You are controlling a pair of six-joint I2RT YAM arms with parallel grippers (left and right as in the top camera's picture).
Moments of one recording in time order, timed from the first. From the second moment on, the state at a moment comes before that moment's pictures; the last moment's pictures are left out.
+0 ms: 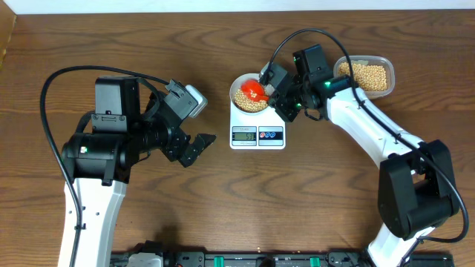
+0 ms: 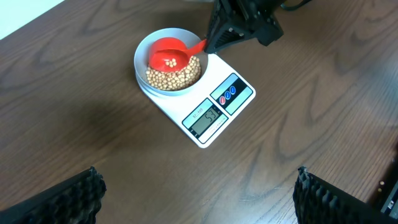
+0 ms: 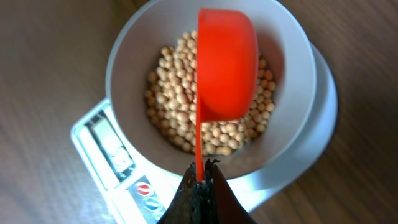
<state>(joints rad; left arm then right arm) -0.08 1.17 1.26 -1.05 0.55 0.59 0.39 1.88 1.35 -0.51 -0.40 -0.45</state>
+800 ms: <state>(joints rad) -0.08 1.17 1.26 -1.05 0.55 0.59 0.39 1.88 1.35 -0.57 -0.54 -0.49</state>
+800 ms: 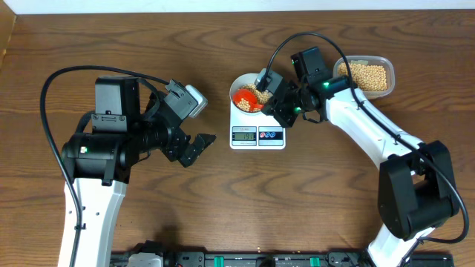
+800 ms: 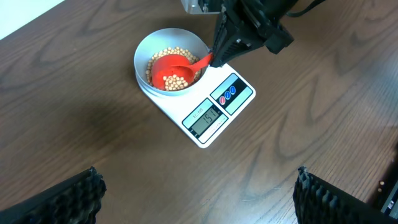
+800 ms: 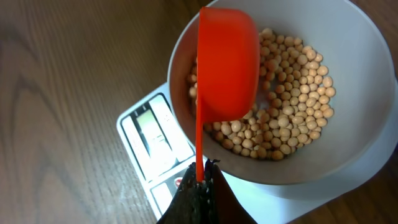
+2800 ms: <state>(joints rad) -0.08 1.17 1.26 -1.05 0.55 0.59 0.10 1.88 1.35 -0.54 -1.06 -0.25</state>
